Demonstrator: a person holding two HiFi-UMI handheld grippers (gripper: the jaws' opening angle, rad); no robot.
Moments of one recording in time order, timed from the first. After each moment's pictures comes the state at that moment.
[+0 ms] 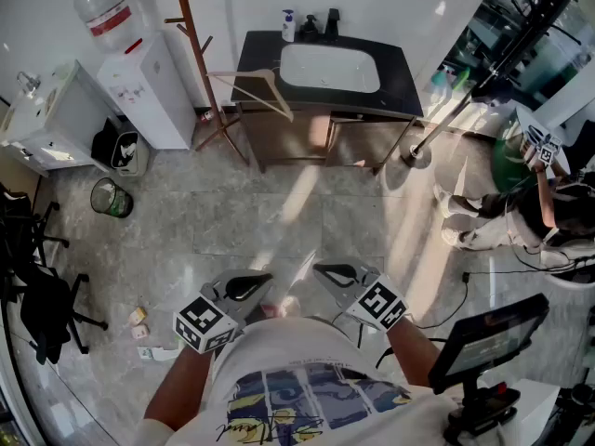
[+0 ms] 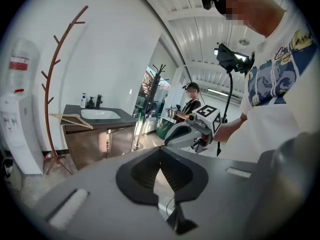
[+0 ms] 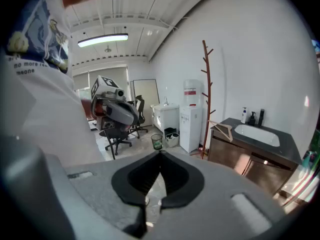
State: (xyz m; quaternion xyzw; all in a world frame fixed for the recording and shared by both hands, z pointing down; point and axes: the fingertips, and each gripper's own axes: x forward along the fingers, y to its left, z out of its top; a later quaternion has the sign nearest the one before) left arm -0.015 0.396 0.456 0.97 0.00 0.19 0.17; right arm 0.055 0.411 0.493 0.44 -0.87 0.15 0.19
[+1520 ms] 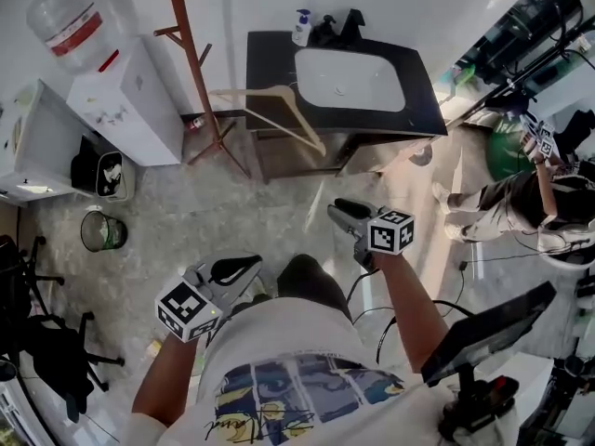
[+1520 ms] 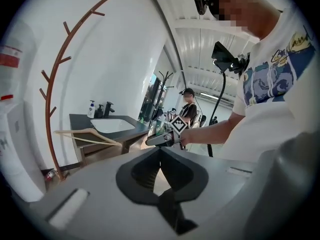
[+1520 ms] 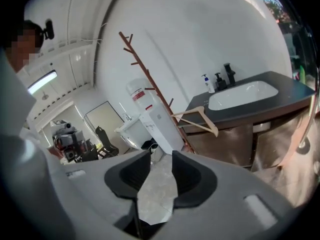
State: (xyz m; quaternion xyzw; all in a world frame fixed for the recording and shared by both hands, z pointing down) left arm -0.036 0.112 0.459 0.97 0.06 0.16 0.16; right arm 0.169 0.094 0.575 0.56 -0.74 0.37 0.04
